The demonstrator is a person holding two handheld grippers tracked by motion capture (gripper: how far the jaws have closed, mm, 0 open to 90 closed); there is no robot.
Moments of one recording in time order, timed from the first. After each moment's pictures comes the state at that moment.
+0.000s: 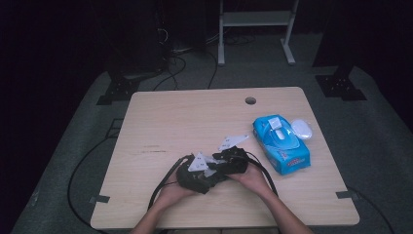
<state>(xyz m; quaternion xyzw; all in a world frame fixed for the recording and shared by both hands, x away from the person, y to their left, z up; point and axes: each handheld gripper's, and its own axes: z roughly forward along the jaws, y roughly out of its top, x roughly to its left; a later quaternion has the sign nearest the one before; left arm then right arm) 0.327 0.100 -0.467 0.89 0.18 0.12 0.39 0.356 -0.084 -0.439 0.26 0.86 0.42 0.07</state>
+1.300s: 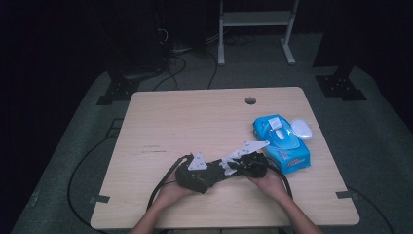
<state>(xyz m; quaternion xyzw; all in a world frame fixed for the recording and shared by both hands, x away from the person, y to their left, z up) 0.332 0.103 -0.472 0.90 0.19 0.12 0.38 0.341 -0.142 -0.445 0.28 0.86 0.40 0.12</state>
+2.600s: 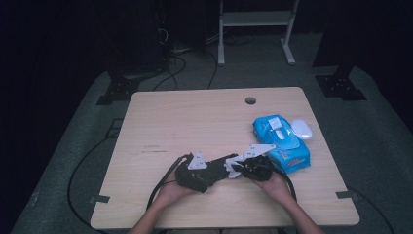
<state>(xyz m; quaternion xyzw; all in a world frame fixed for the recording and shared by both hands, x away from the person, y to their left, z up) 0.334 0.104 -0.472 0.90 0.19 0.12 0.37 0.331 -0.151 -0.448 0.28 0.86 0.41 0.12</state>
